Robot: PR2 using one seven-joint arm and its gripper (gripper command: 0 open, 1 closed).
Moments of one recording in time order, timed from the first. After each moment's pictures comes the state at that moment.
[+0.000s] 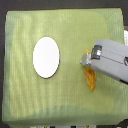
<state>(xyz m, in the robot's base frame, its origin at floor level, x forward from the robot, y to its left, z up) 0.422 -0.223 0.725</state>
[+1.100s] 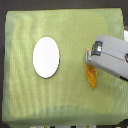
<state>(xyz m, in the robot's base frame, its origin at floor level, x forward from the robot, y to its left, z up) 0.432 -0.224 0.739</state>
